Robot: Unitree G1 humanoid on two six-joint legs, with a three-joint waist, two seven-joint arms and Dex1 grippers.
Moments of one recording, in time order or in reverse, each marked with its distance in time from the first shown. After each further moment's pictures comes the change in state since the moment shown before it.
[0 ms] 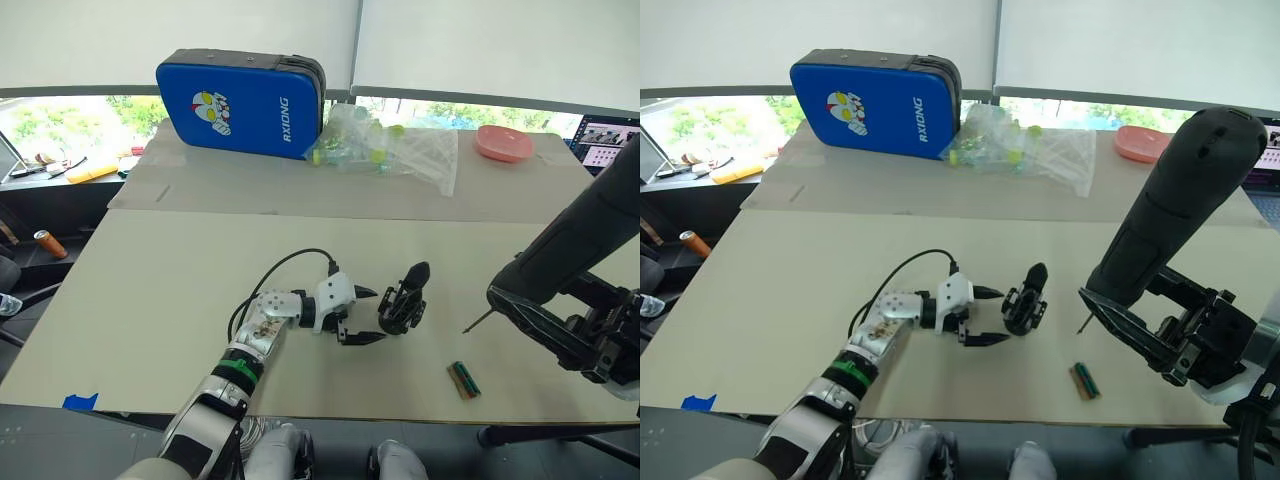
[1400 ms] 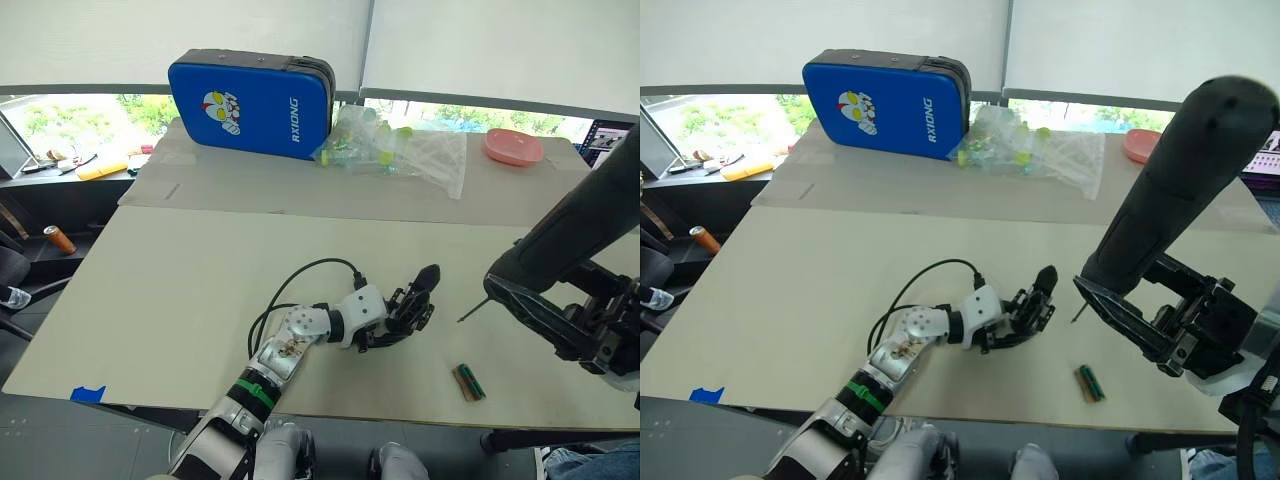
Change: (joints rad) left arm 0.053 -0.063 -0.136 -0.132 0.081 0.134 0.238; right arm -0.089 -0.070 -0.002 -0.028 0.081 0.025 -0.086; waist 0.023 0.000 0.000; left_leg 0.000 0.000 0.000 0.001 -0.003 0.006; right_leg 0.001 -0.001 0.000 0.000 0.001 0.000
